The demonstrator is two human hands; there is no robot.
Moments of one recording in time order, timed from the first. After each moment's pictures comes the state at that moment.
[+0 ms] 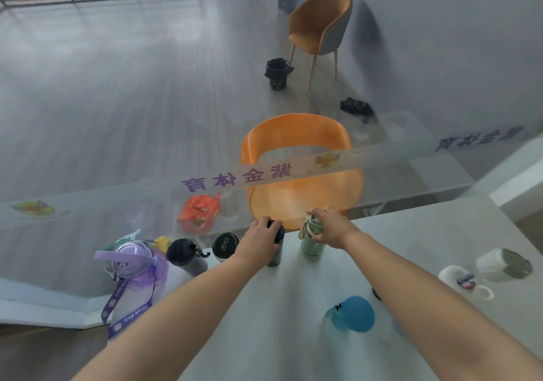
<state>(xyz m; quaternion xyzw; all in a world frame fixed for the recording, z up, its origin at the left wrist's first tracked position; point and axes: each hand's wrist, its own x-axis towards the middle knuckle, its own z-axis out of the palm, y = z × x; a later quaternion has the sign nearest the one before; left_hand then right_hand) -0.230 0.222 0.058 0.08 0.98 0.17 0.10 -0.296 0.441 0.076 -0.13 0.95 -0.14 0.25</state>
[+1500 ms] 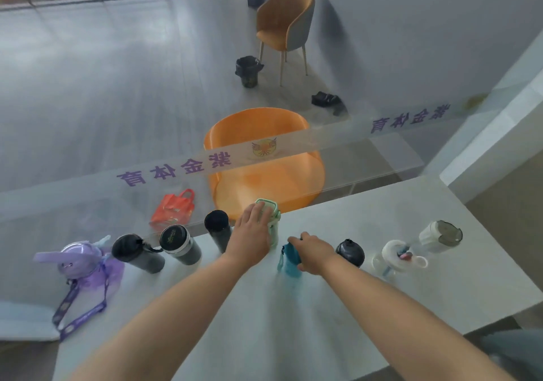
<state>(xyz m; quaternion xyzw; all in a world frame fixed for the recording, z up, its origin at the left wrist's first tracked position) -0.210 0.346 0.059 0.12 0.98 0.13 0.01 -0.214 0.540 0.029 -0.16 0.94 -0.05 0.28</state>
